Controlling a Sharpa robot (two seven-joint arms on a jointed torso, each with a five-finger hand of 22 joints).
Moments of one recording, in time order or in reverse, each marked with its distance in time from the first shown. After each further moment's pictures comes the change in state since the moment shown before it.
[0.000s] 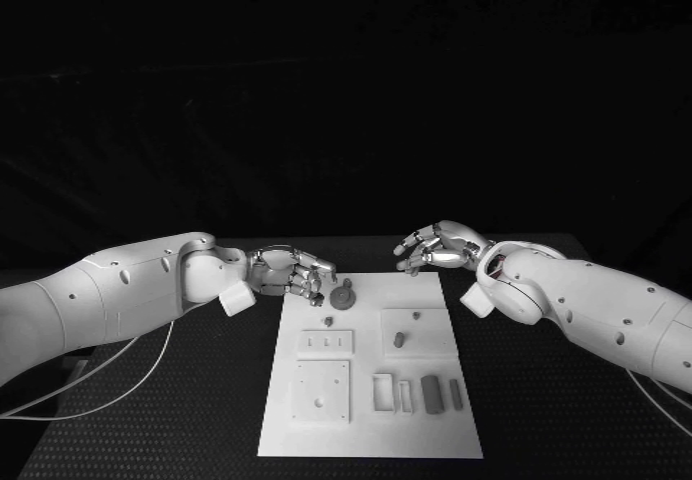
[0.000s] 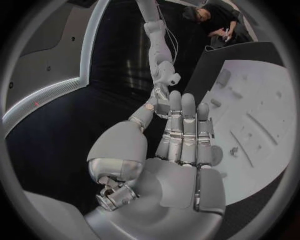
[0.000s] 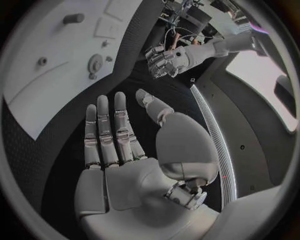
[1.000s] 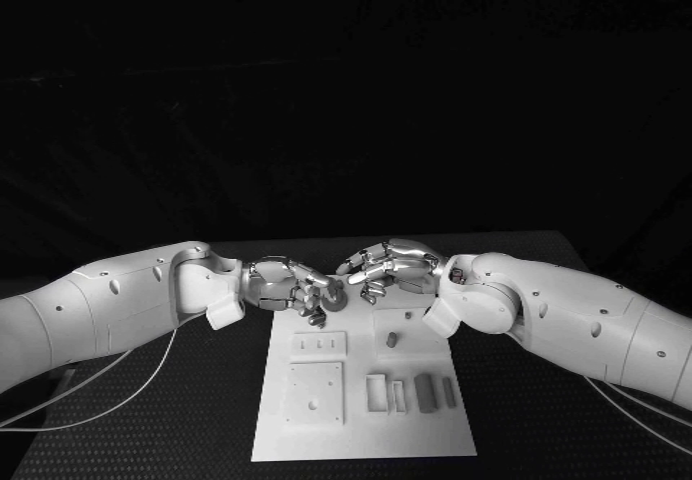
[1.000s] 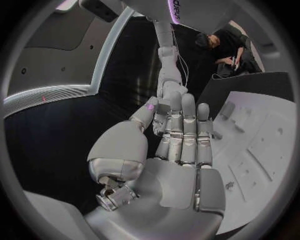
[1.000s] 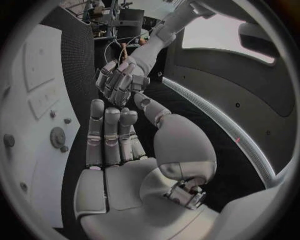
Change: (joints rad) left arm -0.009 0.005 0.000 0.040 0.047 0.195 -0.014; left_hand 0.007 0.006 0.000 -0.003 -0.004 -0.004 0.001 0.002 -0.001 0.000 0.000 -0.012 -0.001 -0.008 0.000 0.000 0.006 0.000 -0.003 0.004 -0.004 0.000; right arm -0.016 0.018 0.000 0.129 0.333 0.264 -0.025; right_hand -0.010 0.053 -0.018 0.006 0.024 0.015 -0.034 0.000 -0.001 -0.116 -0.038 0.671 0.469 0.107 -0.113 0.318 0.535 0.005 0.201 -0.106 0.299 0.173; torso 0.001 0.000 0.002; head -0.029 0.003
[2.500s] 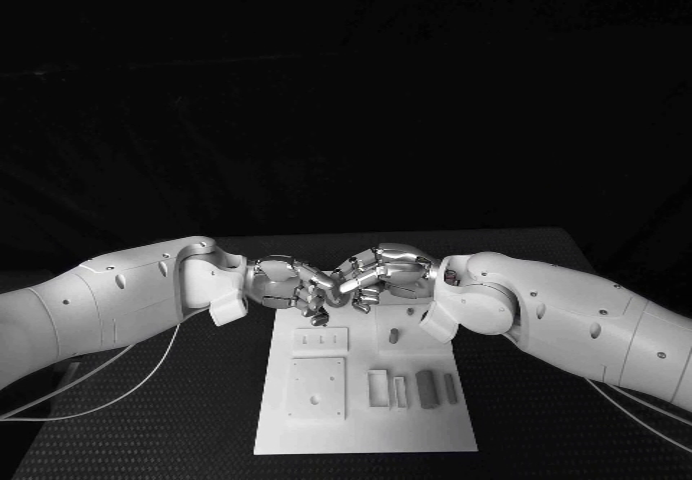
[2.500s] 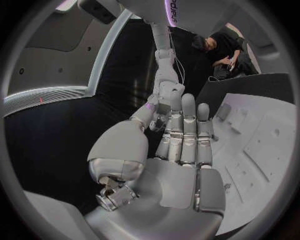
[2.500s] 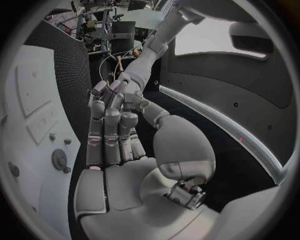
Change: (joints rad) left arm 0.000 0.003 0.000 0.004 -0.017 0.010 -0.022; left_hand 0.017 -0.001 -0.007 -0.001 -0.003 0.002 0.002 -0.004 0.000 0.002 0.002 -0.008 -0.001 -0.003 0.003 0.000 0.006 0.000 -0.005 0.002 0.000 0.000; right arm -0.004 0.011 0.000 0.036 0.002 0.074 -0.018; right_hand -0.009 0.025 0.041 -0.001 -0.031 0.077 0.020 0.017 0.006 -0.021 0.029 0.066 -0.011 -0.004 -0.004 0.030 0.018 0.000 -0.008 -0.008 0.036 0.010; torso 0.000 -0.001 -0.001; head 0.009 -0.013
